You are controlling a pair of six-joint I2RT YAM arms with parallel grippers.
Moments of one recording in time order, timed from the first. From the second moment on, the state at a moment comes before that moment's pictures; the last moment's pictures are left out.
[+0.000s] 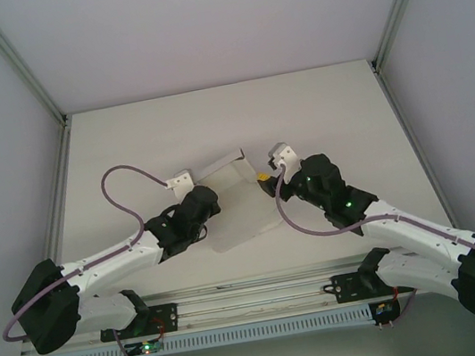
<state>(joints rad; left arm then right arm) -0.85 1.26 0.69 -0.15 -0.48 -0.95 0.66 1.00 0.56 0.11 0.01 -0.08</state>
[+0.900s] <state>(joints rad) -0.84 1.28 0.69 -0.14 -0.42 -0.90 0.63 1.25 0.78 -0.05 -0.15 -0.05</state>
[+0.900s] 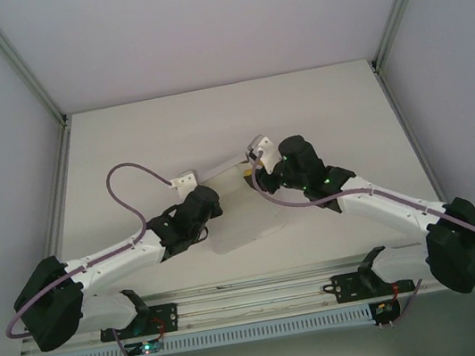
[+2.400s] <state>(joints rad) -0.84 1.28 0.78 -0.24 -0.39 -1.04 0.83 1.58 0.84 0.34 0.67 -0.19</state>
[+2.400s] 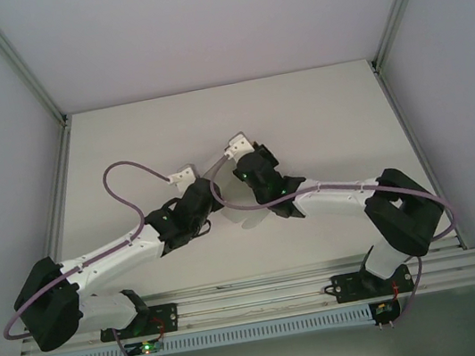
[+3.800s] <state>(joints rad) -0.84 1.23 0.73 -0.13 -0.08 -0.38 0.37 0.73 0.49 -0.07 0.13 0.34</state>
